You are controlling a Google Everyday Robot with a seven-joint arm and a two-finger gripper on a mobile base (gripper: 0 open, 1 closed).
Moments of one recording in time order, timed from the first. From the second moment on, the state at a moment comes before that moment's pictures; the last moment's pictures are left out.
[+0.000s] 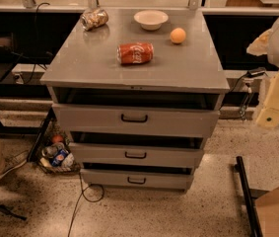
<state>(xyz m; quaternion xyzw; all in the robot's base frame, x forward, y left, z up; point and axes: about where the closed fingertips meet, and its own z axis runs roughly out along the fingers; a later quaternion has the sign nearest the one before) 0.438 -0.217 0.976 -0.60 0.78 -0.03 0.16</state>
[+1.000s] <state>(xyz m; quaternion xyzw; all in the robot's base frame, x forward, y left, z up) 0.416 -0.206 0.901 -0.62 0.77 0.03 0.14</state>
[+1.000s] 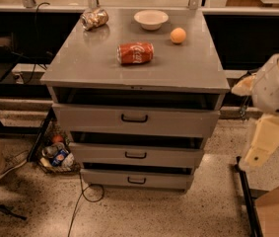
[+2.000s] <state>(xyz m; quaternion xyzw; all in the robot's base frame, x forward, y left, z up) 0.379 -0.176 0.765 -0.63 0.76 0.11 0.10</state>
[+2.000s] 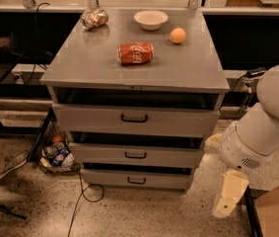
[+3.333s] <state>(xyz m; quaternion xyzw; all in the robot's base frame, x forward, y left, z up) 0.416 -0.147 0.626 -0.62 0.76 0.14 0.13</state>
